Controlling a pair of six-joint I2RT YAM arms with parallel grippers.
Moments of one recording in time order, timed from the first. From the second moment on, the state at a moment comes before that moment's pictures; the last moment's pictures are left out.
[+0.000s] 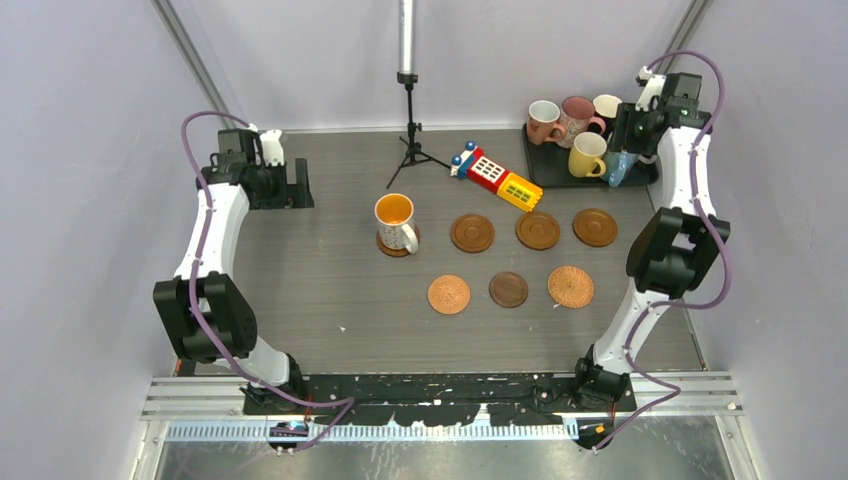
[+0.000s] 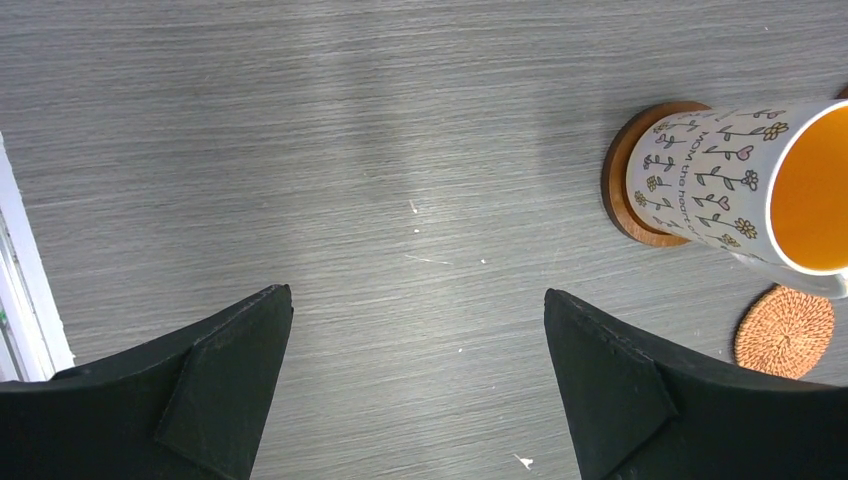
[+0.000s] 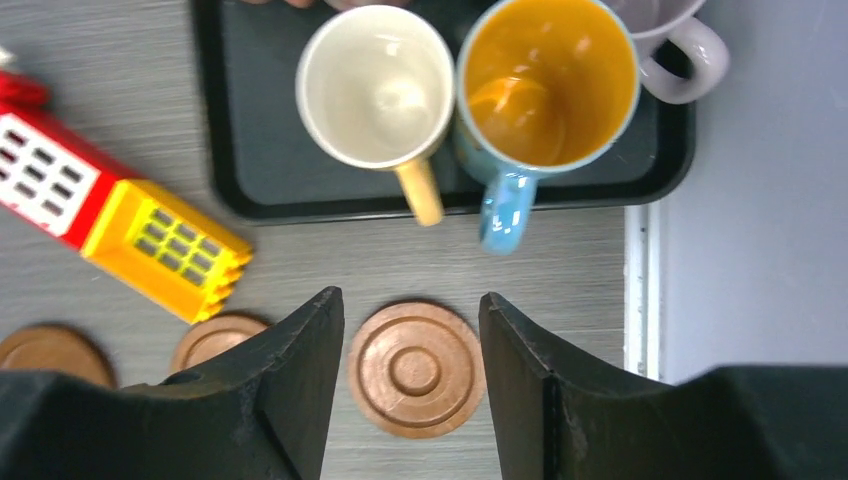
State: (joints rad) left arm 0.13 1.54 1.41 -0.78 0.27 0.08; right arm -0.29 1.95 1.96 -0.78 -0.25 -0.16
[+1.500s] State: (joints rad) left arm 0.13 1.69 1.60 -0.85 0.23 0.07; right arm -0.29 2.41 2.33 -0.87 0.05 -0.09
